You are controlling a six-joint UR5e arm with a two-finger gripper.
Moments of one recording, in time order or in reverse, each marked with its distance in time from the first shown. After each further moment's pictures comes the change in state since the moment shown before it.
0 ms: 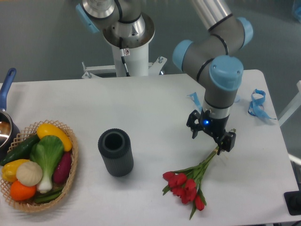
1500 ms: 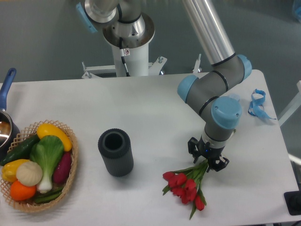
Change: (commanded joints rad) arm -0.021 -0.132 0.048 0.063 0.009 -0.060
